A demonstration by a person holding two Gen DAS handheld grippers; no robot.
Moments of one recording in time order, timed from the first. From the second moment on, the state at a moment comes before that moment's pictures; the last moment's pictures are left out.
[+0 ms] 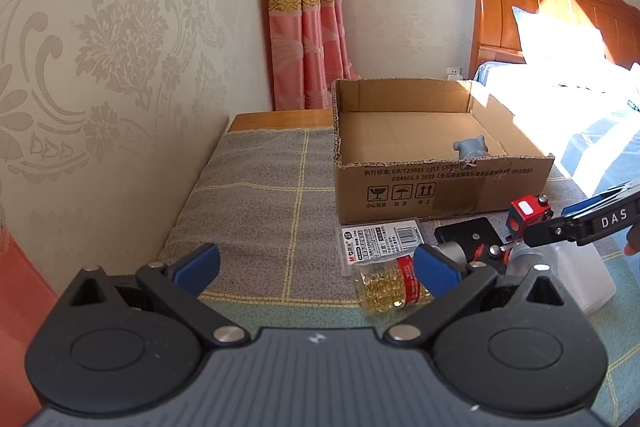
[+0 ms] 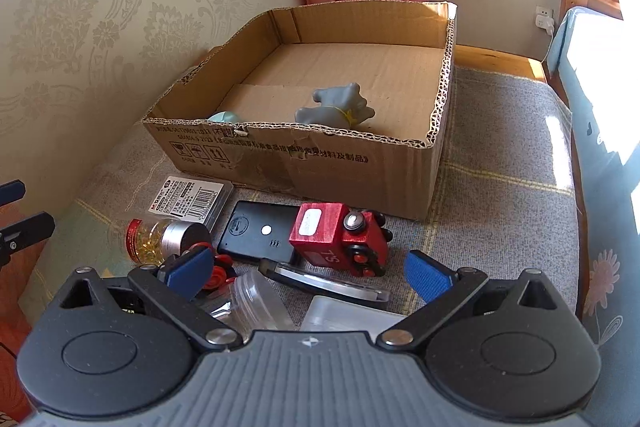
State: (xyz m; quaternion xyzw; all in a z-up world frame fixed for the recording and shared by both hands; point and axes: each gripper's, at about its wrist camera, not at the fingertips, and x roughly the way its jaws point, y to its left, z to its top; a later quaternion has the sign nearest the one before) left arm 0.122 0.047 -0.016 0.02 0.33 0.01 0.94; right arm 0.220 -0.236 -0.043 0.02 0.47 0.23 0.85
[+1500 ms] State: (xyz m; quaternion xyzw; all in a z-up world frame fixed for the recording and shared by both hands) left arm 0.211 -0.005 -0.056 0.02 0.40 -0.08 0.91; right arm 0.089 -0.216 -0.076 -0.10 0.46 0.17 0.86
